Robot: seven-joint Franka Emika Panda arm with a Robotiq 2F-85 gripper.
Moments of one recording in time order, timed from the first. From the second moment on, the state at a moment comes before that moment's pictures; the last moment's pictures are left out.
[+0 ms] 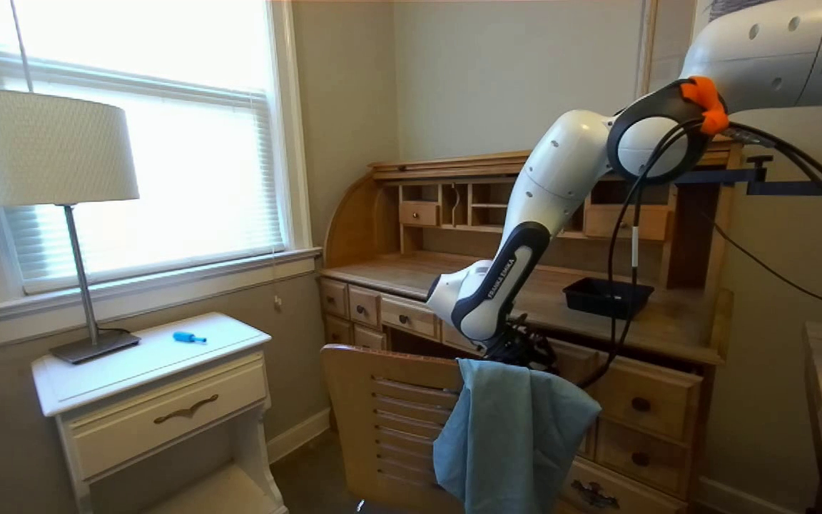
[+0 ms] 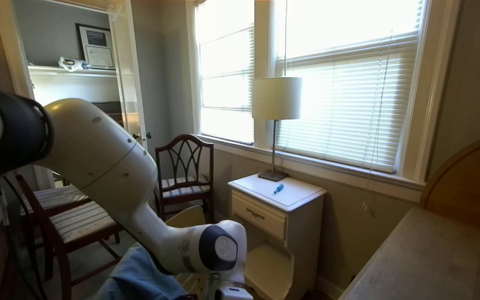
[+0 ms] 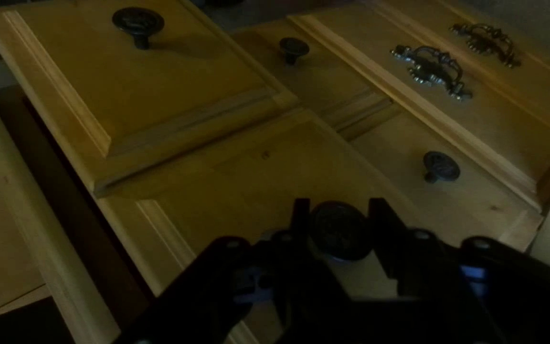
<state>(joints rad) 0.13 1.48 -0.23 -1.07 -0.35 1.84 1.35</state>
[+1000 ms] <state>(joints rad) 0.17 1.47 -0.19 -1.06 -0.34 1.80 1.31</state>
